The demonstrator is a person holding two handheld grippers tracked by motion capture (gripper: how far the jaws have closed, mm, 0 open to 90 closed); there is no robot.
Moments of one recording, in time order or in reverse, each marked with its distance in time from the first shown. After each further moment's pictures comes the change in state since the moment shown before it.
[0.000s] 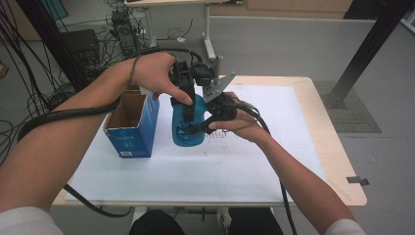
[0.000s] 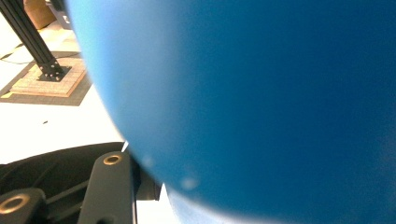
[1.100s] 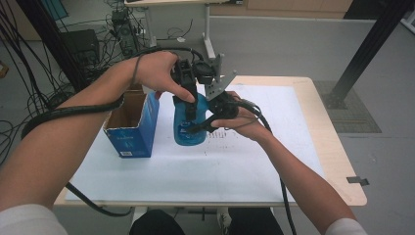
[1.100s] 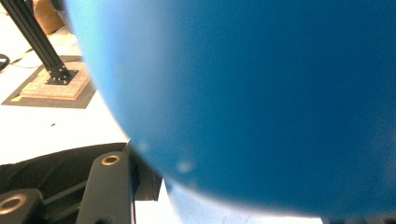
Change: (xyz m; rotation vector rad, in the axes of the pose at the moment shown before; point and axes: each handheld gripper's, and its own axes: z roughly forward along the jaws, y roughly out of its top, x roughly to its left) left arm 0.005 0.004 0.000 -0.005 -0.011 -0.018; right arm -0.007 -0.004 -0.003 -0.013 0.023 0.016
